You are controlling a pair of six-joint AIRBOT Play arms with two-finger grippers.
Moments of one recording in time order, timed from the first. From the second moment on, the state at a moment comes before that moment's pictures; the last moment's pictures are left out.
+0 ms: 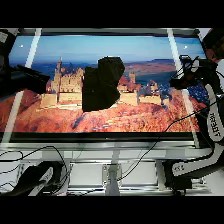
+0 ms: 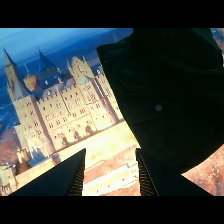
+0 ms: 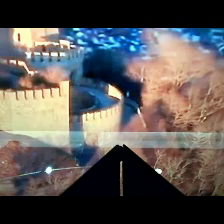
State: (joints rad) left arm -0.01 -0.81 1.17 1.27 -1.04 -1.05; right arm -0.15 -1.65 1.49 -1.65 1.19 1.41
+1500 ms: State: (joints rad) left arm -0.01 -1.36 0.98 1.05 -1.00 -1.18; right arm -0.15 -1.65 1.49 -1.54 1.19 1.41
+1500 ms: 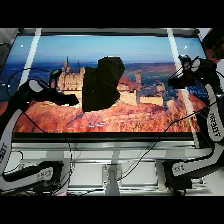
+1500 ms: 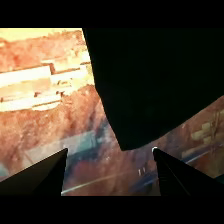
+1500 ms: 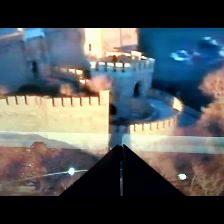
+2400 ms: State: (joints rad) left arm -0.20 -1.55 1.00 0.96 -0.80 -1.16; right arm -0.15 -1.53 1.49 -1.18 1.15 1.28
